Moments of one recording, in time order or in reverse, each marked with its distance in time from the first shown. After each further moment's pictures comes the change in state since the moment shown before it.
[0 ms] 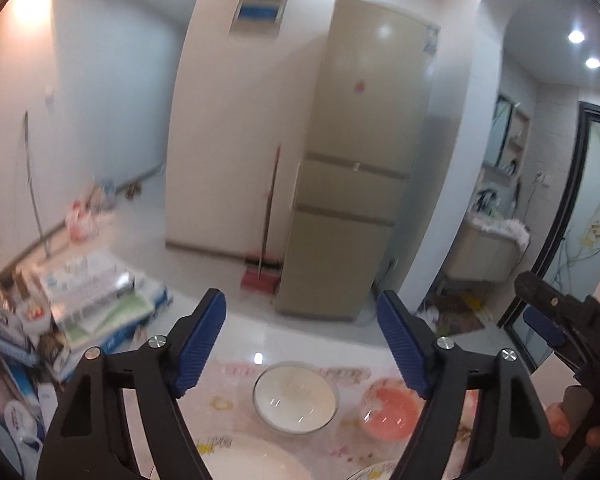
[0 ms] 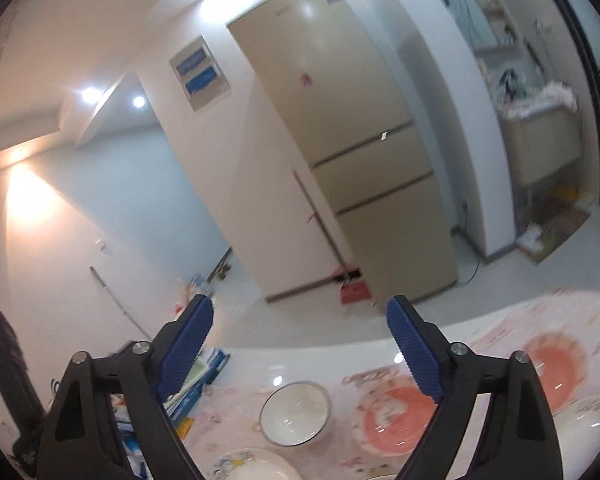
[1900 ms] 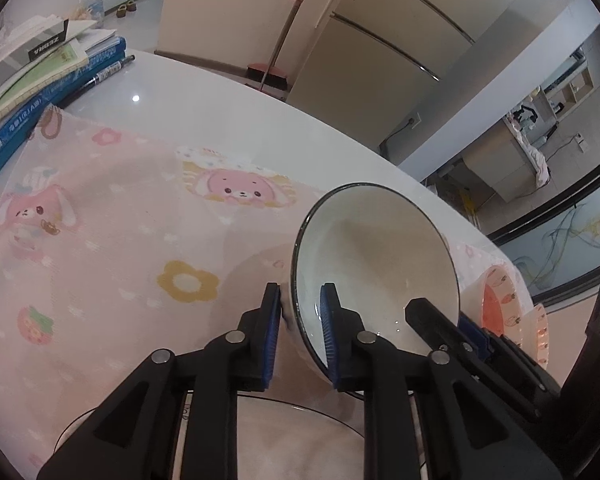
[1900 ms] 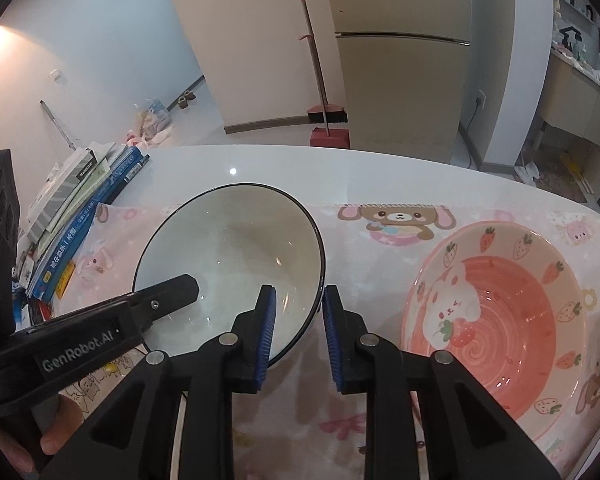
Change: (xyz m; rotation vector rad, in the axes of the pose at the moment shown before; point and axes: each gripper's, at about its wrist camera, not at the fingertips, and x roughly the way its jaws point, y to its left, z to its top) left arm 0.184 0.055 -0.119 -0.203 0.607 -0.079; right arm 0.205 -0.008 -0.177 -0.233 0.552 -0.168
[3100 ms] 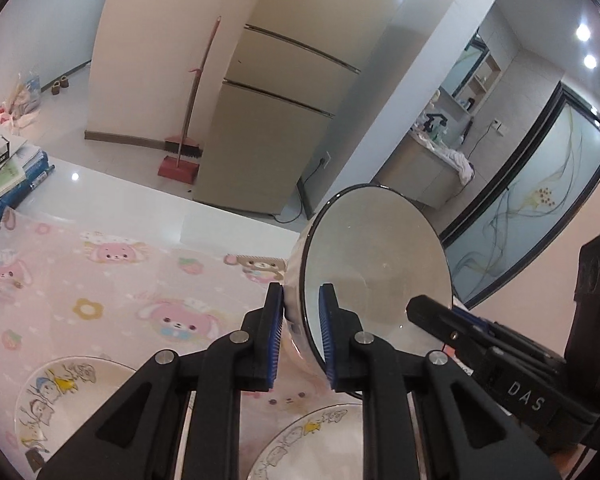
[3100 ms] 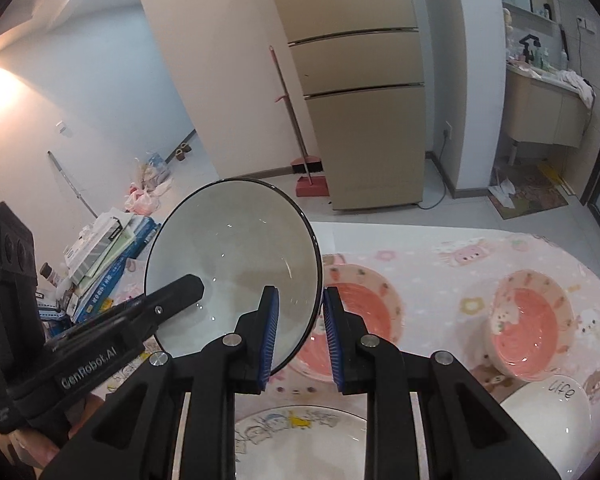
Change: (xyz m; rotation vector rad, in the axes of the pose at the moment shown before) left arm -0.080 -0.112 -0.031 0.211 -0.215 -0.195; right arm -0.168 -0.096 -0.001 0.083 -0.164 0.009
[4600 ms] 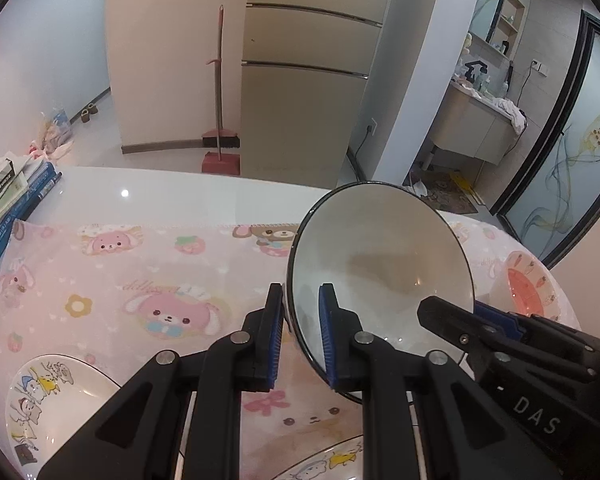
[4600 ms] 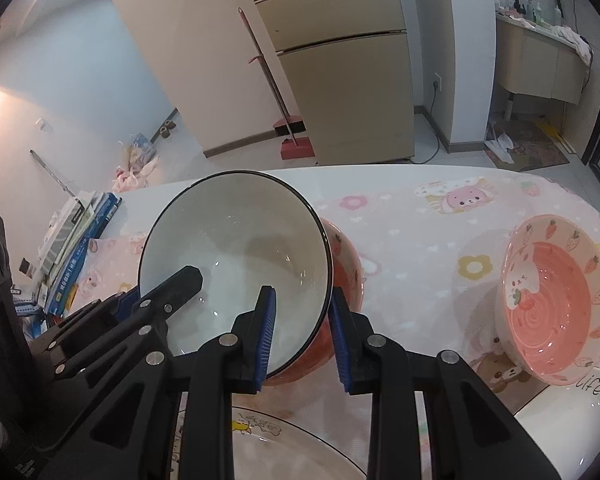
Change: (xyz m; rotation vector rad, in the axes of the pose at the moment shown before) left arm 0.080 -0.038 -0.036 0.129 0.067 0.257; right arm 0.076 -0.046 -0.027 0.061 0.128 -0.014
